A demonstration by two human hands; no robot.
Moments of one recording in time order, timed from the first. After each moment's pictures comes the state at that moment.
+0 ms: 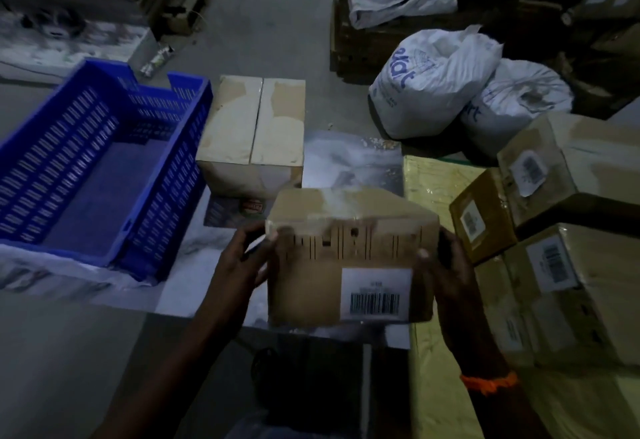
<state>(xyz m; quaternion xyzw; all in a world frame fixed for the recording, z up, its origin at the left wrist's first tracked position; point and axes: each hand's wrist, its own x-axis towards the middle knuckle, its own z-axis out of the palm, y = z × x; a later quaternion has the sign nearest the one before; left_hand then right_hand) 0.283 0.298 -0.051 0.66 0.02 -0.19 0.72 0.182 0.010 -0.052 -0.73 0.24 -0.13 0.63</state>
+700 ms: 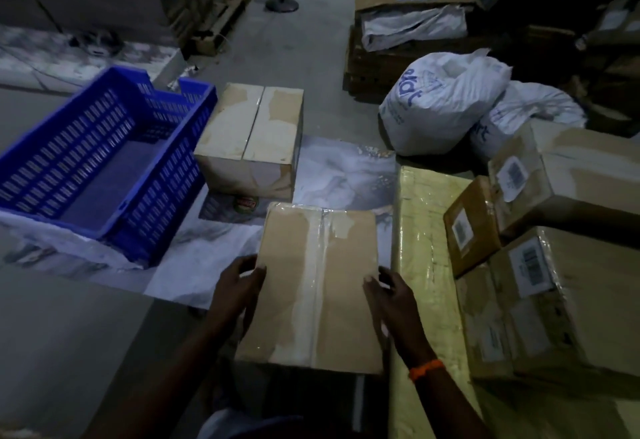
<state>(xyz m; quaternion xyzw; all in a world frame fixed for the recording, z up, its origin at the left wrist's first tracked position) 0.236 0.267 -0.127 0.80 0.12 -0.18 0.56 0.158 -0.009 -0.162 -0.75 0.32 0.00 0.58</state>
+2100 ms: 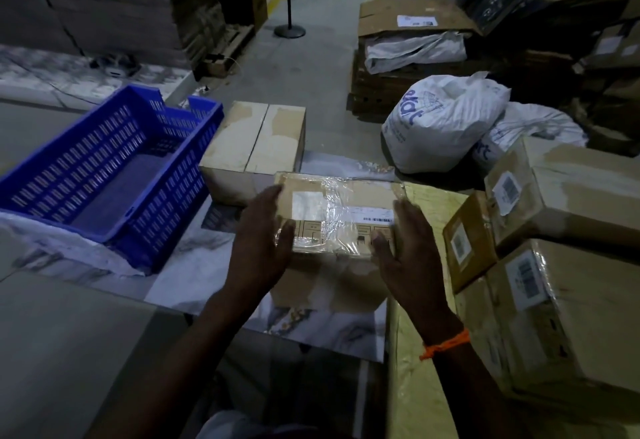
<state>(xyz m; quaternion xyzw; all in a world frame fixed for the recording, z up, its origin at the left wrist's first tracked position) 0.264 0.216 -0.056 0.88 -0.17 0.13 0.42 0.198 -0.022 -0.048 -0.93 0.09 -0.22 0.30</state>
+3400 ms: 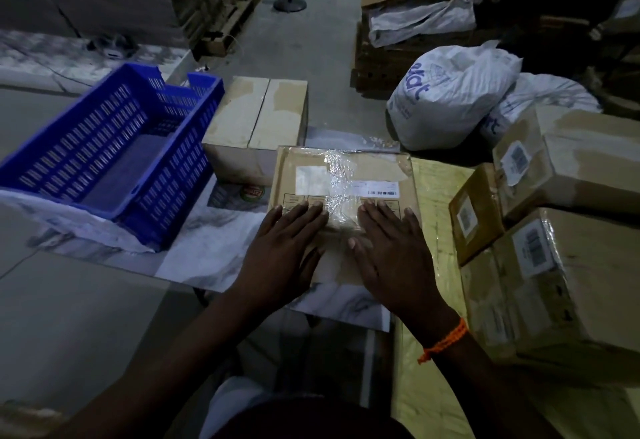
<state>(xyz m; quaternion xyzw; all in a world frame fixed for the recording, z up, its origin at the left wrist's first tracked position) 0.218 0.217 -0.071 0.91 -0.35 0.14 0.16 0.166 0.002 -0.064 -0.98 -0.05 -0.17 0.10</state>
